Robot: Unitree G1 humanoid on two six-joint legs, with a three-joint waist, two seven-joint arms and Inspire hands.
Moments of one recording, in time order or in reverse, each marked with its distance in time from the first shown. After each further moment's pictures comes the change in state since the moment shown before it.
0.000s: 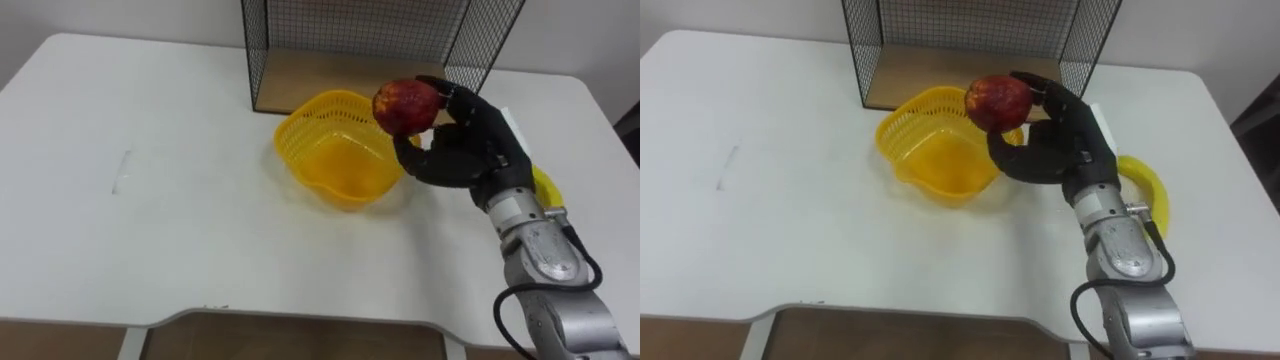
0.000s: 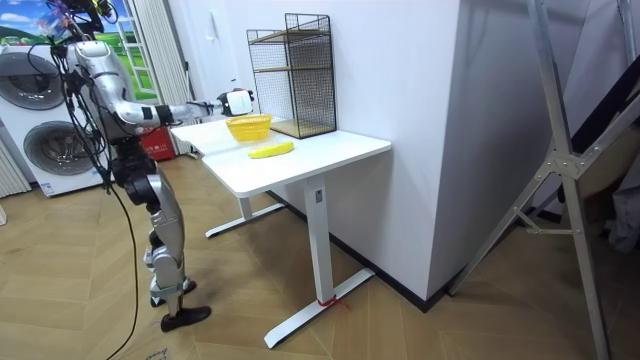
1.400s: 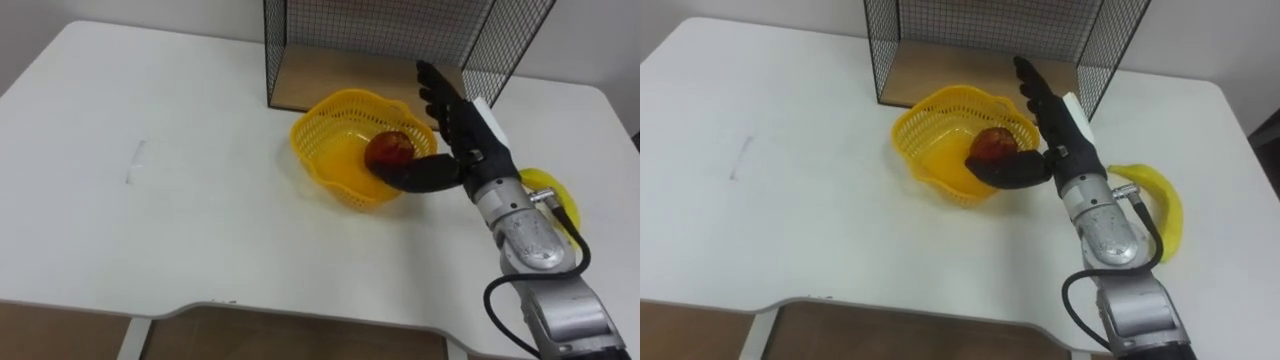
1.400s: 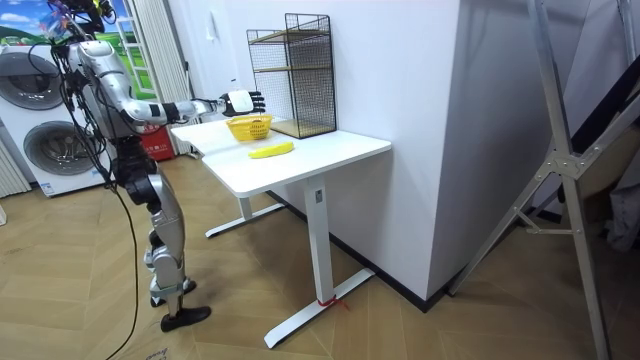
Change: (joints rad) left arm -0.041 0.017 -0.043 -0.002 -0.002 0.018 -0.042; right arm -0.044 -0.011 0.034 0.041 -0.184 0.021 0.010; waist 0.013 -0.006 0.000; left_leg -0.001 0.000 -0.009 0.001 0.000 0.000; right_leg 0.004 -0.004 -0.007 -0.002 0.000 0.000
